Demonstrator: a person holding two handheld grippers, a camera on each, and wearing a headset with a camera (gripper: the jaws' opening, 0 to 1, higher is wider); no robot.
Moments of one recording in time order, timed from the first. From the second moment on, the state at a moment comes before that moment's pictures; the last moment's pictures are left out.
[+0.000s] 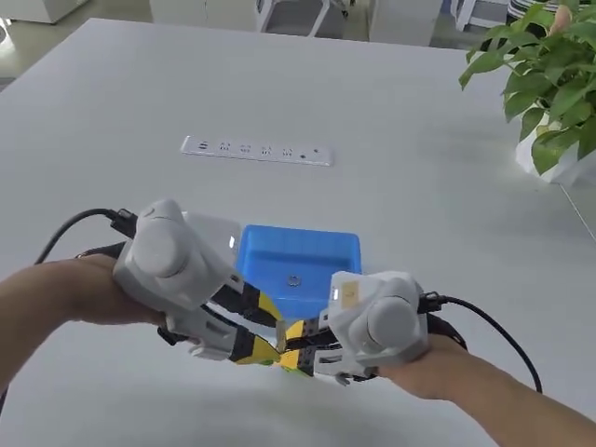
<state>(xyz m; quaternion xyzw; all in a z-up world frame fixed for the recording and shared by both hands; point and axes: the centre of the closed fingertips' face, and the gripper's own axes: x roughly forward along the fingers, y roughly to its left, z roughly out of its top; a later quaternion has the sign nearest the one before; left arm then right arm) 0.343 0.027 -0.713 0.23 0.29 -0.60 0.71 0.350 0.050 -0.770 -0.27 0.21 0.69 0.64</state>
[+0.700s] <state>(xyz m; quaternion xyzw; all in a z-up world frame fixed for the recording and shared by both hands) 0.336 0.057 -0.696 0.16 0.30 -0.55 0.76 0.350 0.051 -0.738 -0.26 0.19 0.70 0.63</state>
